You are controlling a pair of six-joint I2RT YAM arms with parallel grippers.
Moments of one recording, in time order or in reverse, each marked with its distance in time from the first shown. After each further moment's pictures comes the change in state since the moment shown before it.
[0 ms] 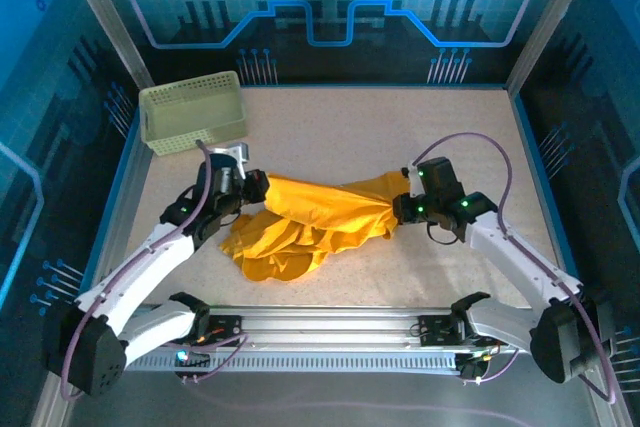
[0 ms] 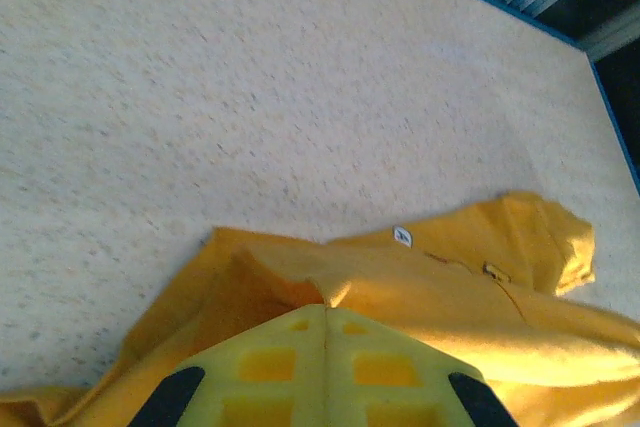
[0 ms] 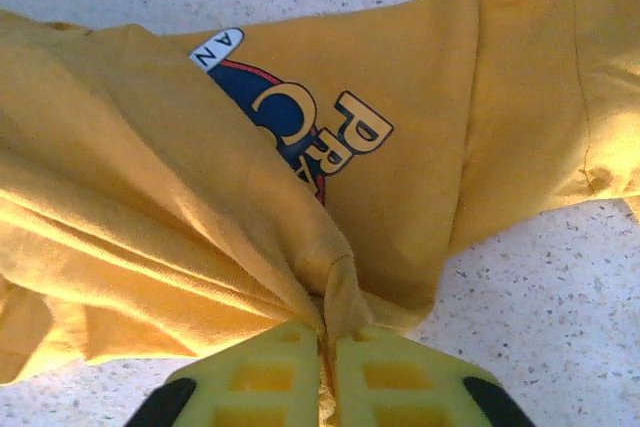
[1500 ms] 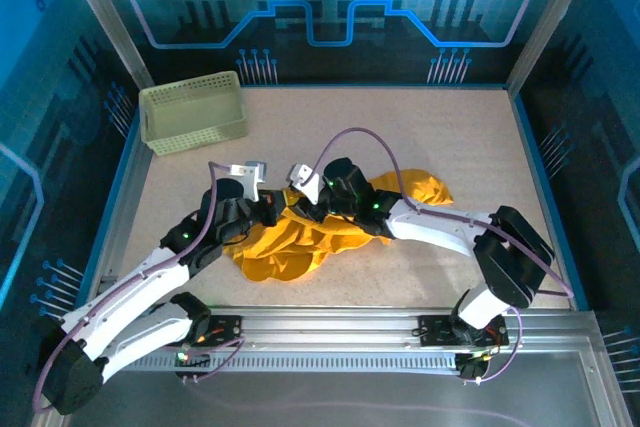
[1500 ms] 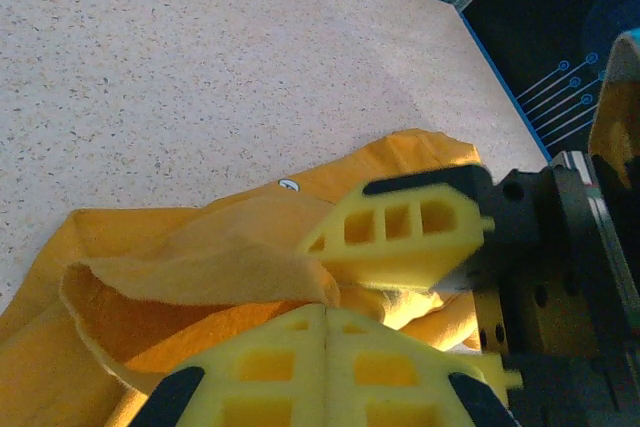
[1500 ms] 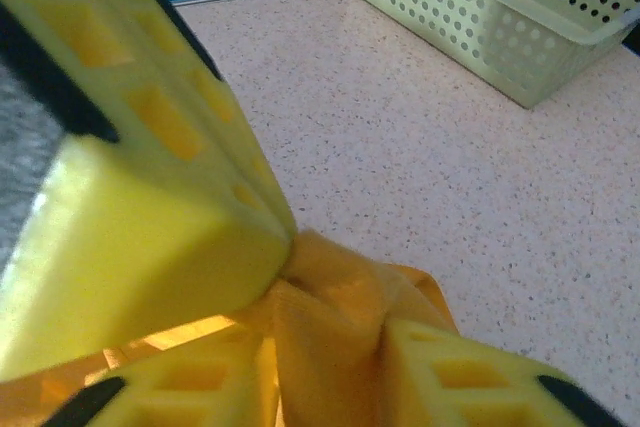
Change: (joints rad) left arm -0.174 -0.162 -0.126 0.111 0.005 0.037; right arm 0.494 0.466 0.213 0.704 -0.029 -0.503
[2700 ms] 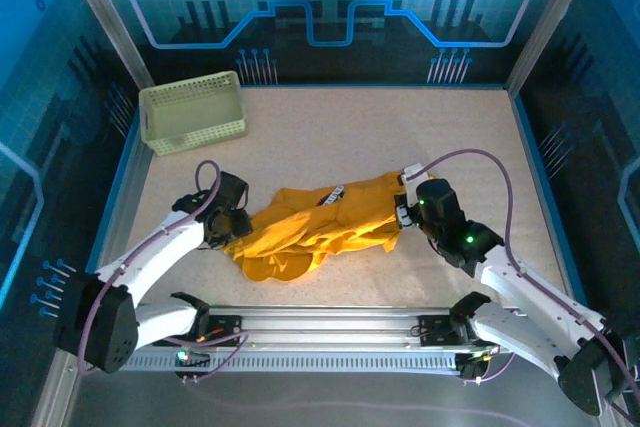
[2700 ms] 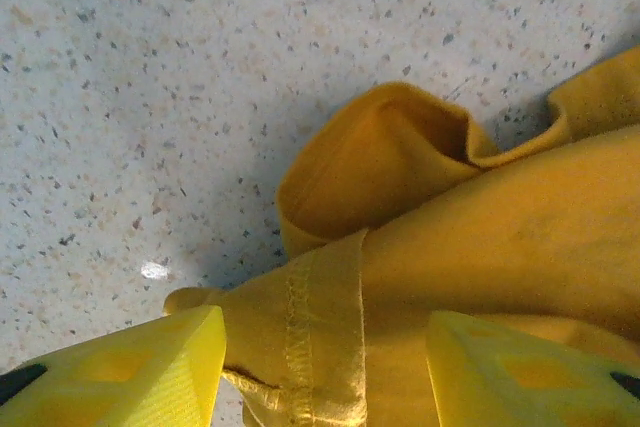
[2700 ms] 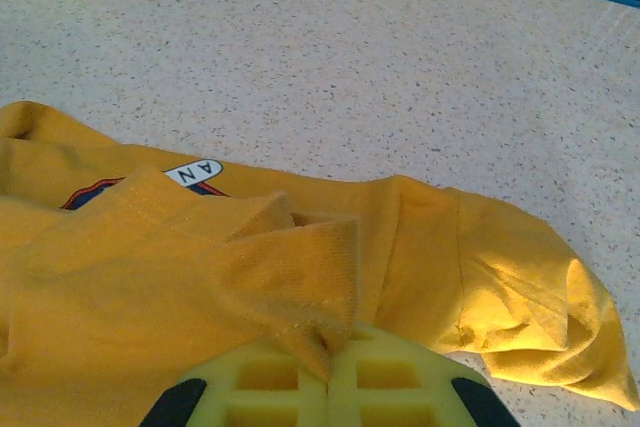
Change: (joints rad) left arm 0.238 0.292 0.110 -0.664 -0.206 -0.196; right arm -0.310 -0.707 -0.375 -0.431 0.394 0.303
